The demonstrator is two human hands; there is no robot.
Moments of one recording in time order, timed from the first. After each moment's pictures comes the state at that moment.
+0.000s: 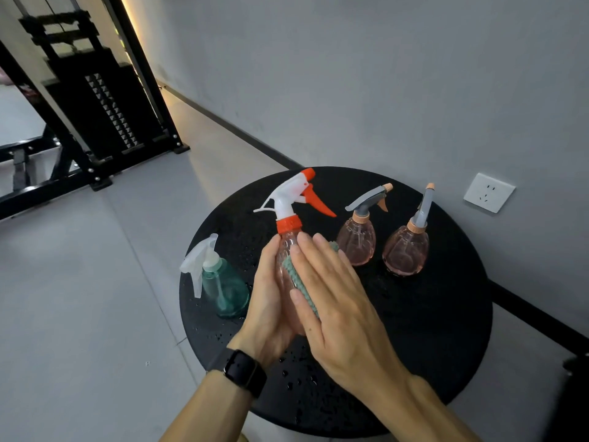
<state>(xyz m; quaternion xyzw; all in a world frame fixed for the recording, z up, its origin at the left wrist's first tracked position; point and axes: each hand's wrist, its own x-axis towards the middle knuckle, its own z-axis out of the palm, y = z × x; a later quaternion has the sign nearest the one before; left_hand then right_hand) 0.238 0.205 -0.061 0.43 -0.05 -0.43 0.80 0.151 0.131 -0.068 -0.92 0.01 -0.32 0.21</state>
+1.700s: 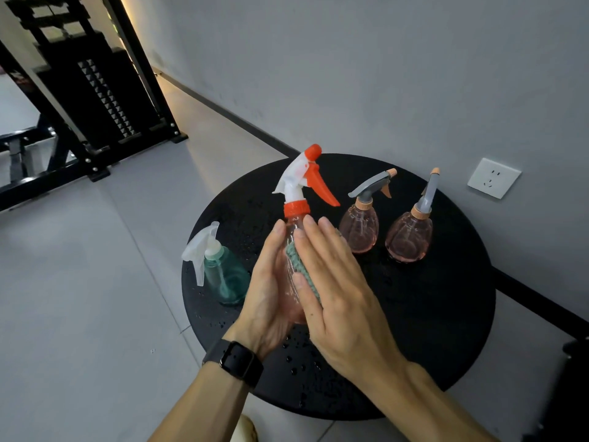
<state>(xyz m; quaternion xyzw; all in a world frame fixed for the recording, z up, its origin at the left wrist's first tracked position) 0.240 0.214 -0.067 0.40 -0.09 -0.45 0.79 0.153 0.139 -0.068 -0.91 0.03 -0.34 0.23</state>
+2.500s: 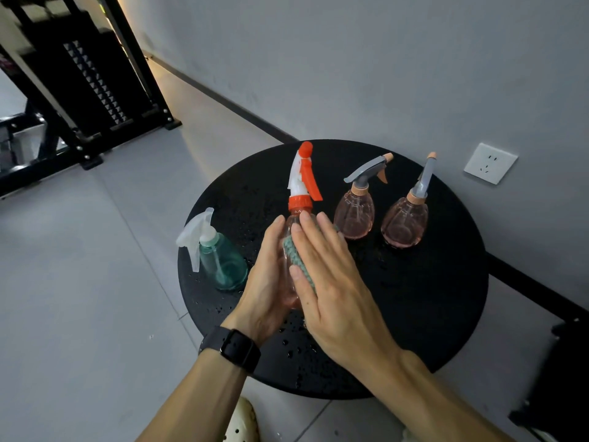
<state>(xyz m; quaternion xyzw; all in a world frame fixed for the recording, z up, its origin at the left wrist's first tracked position) 0.238 0.214 -0.074 0.51 -0.09 -0.43 0.74 0.148 0.140 -0.079 -0.92 0.05 -0.28 0.26</state>
